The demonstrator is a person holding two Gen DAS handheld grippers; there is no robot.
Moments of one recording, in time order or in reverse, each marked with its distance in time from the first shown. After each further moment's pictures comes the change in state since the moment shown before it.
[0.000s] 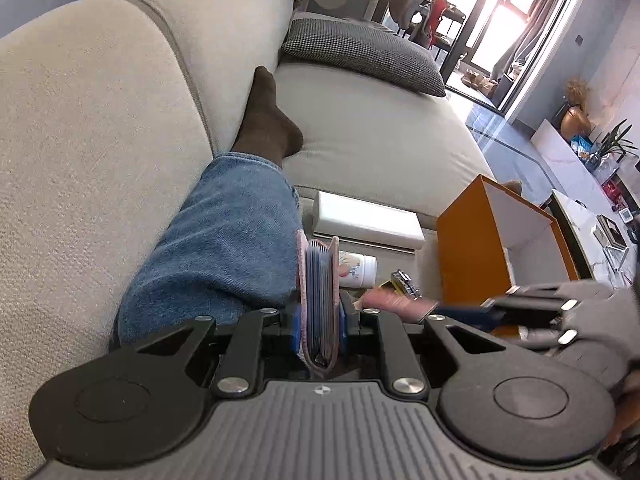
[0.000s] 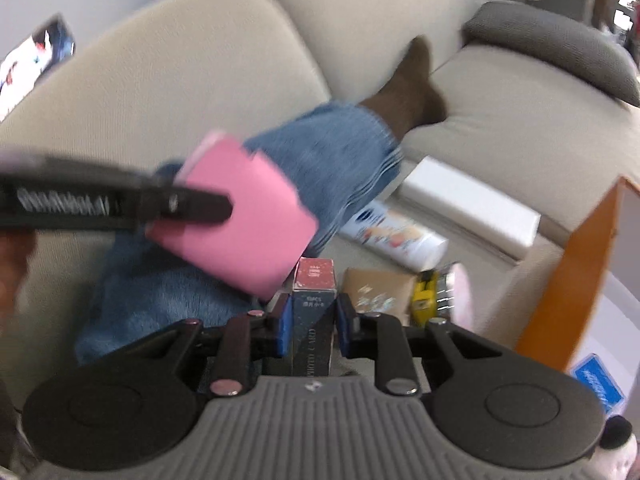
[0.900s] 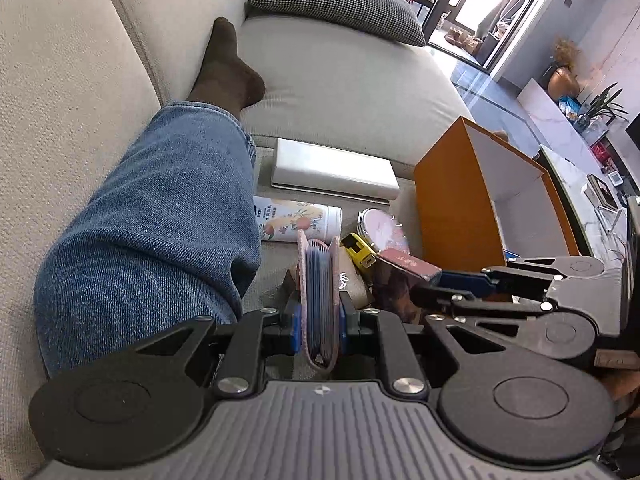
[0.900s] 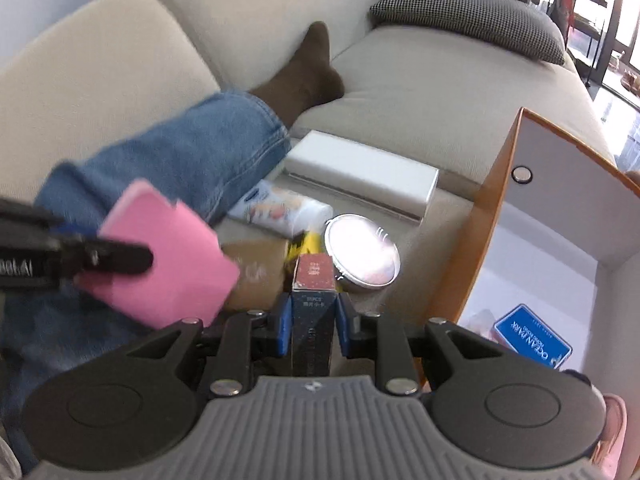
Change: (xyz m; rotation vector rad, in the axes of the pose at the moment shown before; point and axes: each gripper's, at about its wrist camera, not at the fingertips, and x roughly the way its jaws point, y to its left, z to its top) left arm 0.043 -0.028 -0.015 0.034 0.128 -0.042; right arm 0.014 -0.050 -0.027 0.085 0.007 -0.184
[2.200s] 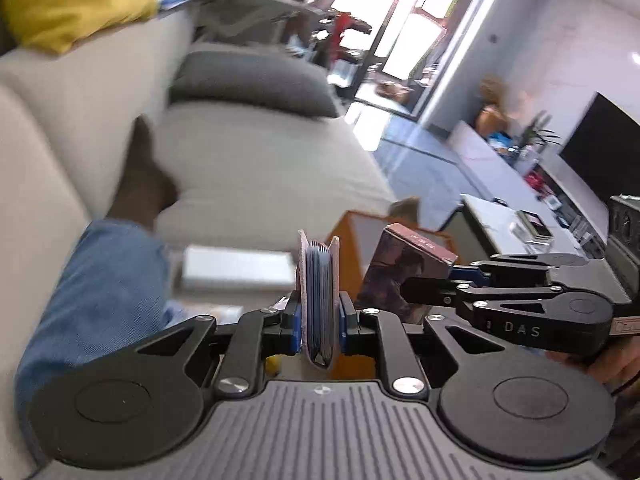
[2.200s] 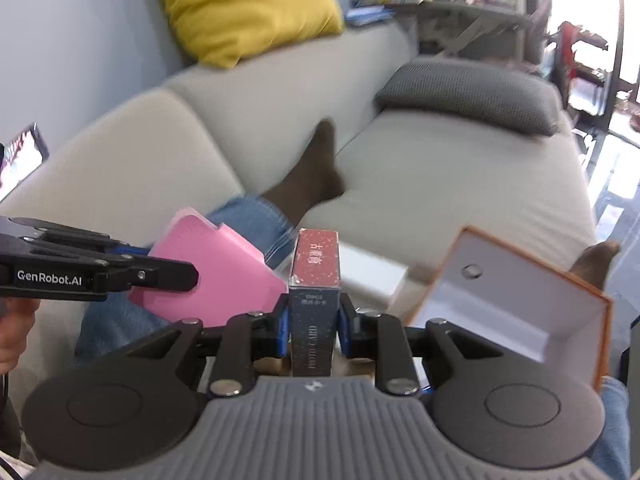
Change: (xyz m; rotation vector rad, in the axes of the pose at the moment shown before) left arm -0.056 -0.071 0.049 0.115 -0.196 -0.184; right arm -0.116 -0.047 0.033 -0.002 -0.207 0.078
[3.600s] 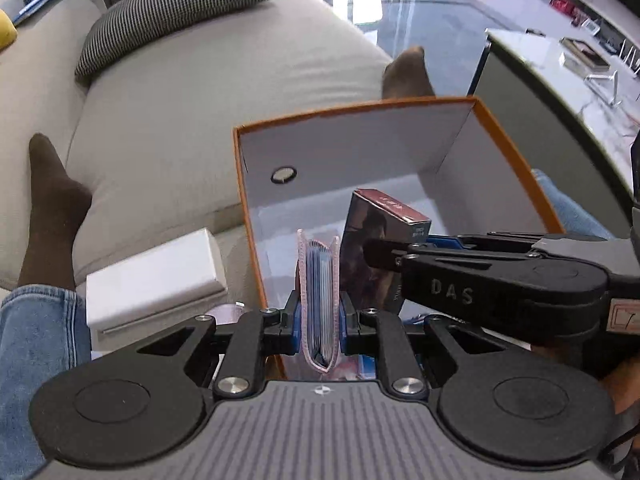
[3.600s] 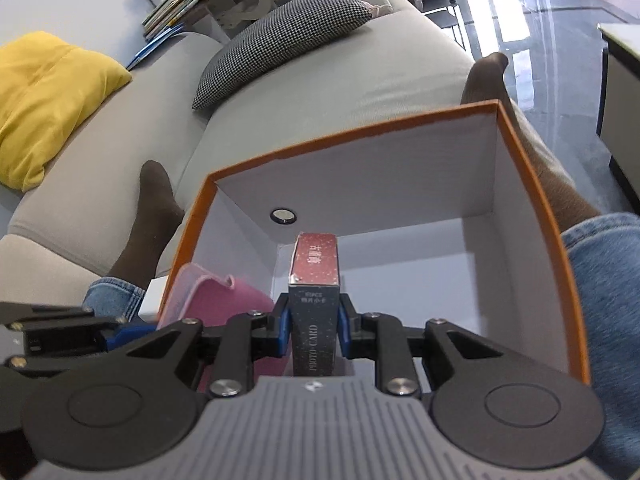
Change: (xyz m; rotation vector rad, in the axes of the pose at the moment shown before) left arm 0.216 -0.116 -0.006 0.325 0.385 0.242; right arm 0.086 -0.173 -0.074 0.605 -0.014 -0.088
